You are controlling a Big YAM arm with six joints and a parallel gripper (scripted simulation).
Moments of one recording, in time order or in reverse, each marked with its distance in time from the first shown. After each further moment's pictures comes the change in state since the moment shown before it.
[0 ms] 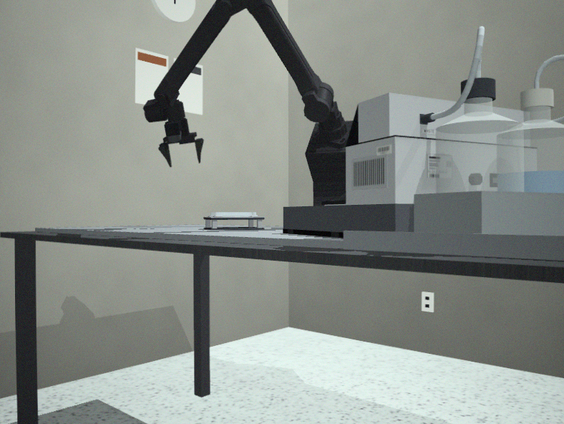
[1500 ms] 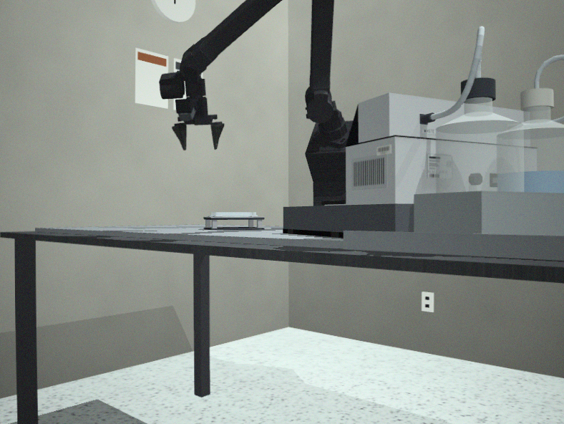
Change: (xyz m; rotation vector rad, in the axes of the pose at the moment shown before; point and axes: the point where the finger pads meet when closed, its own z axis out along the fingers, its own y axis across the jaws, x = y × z) arm -0.166 0.086 -0.067 0.082 -0.061 0.211
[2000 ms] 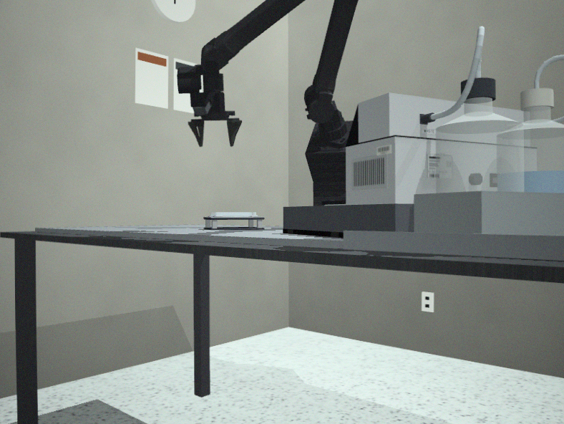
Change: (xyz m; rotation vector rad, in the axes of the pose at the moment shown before) arm -0.029 0.061 -0.011 0.008 -0.041 0.099
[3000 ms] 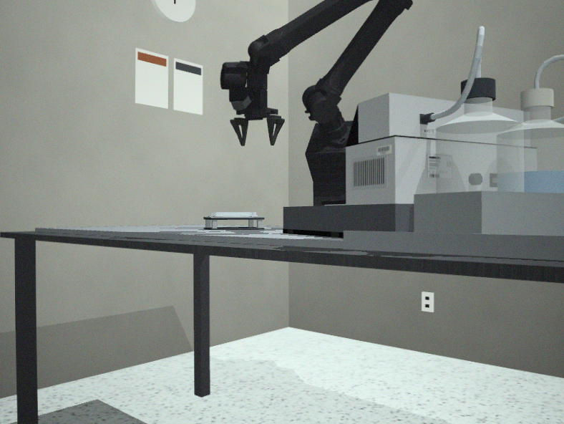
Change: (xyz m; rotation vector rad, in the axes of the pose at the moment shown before) arm -0.004 0.128 -0.002 -0.017 -0.098 0.209
